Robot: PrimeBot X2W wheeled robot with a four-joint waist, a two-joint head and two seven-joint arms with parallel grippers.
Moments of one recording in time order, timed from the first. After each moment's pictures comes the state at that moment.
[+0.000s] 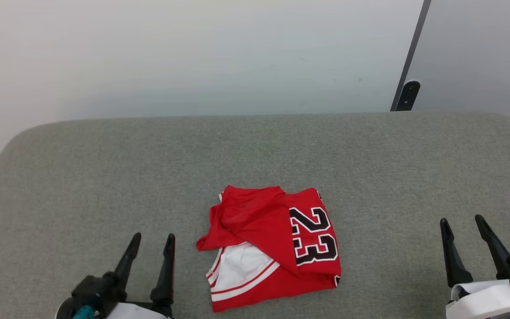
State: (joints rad) left arm 0.01 0.13 -0.06 0.16 -0.27 -0.13 -0.26; right arm -0.05 -0.20 0.00 0.20 0.21 0.13 -0.26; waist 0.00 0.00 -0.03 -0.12
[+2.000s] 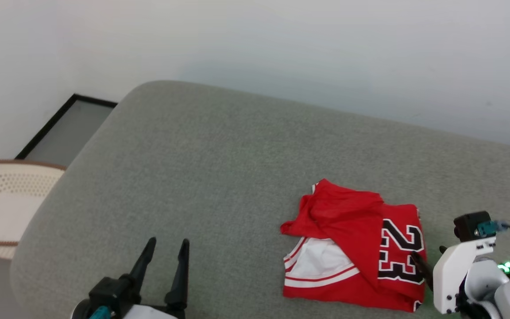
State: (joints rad) left arm 0.01 0.10 -0.09 0.18 -0.25 -0.13 -0.26; right arm -0.27 -0.30 0.20 0.46 0.38 0.13 0.37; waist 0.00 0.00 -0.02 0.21
